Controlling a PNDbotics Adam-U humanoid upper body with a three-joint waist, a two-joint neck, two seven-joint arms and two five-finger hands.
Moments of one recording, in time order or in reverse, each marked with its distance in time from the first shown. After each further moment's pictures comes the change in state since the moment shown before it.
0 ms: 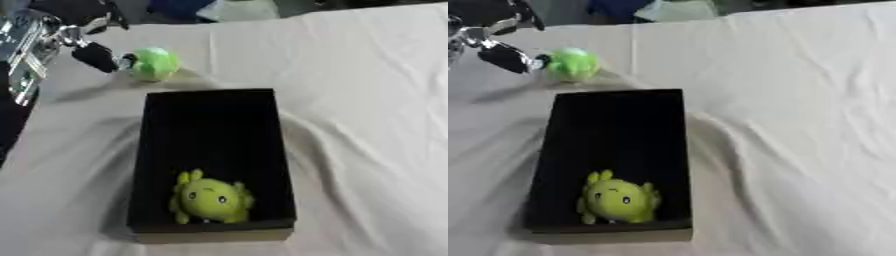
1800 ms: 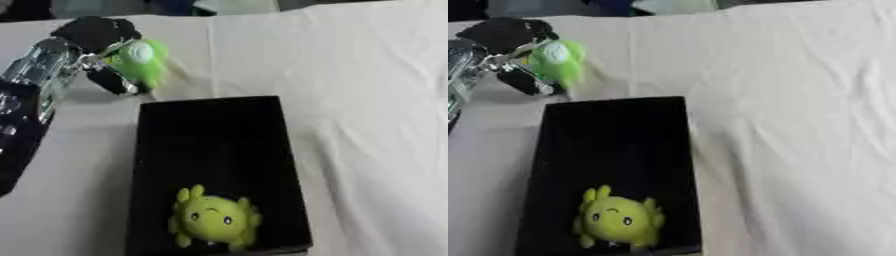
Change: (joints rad) left arm 0.000 -0.055 0.004 0.202 -0.180 -0.018 0.175; right arm -0.040 -0.013 0.004 0.000 0.005 -0.065 -0.012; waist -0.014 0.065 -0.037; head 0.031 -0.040
